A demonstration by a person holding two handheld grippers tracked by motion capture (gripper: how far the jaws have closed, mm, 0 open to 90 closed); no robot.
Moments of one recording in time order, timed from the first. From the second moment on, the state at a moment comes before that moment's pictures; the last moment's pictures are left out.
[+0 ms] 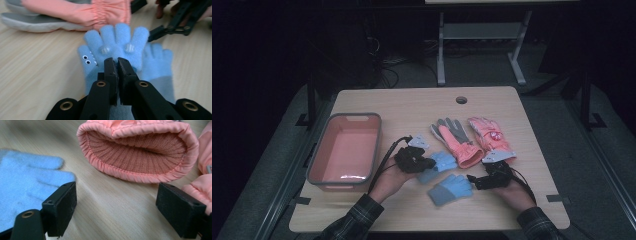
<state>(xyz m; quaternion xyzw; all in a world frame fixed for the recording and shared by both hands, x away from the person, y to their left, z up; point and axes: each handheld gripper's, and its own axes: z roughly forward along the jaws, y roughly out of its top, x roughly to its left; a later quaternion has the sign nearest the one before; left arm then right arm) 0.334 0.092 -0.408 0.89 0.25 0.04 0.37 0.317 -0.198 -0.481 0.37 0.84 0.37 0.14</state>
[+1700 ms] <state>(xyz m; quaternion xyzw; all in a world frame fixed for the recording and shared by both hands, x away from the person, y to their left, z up) 0.299 0.043 -0.439 0.92 0.22 -0.01 0.33 0.317 -0.197 -0.481 0.37 0.84 0.37 0.14</state>
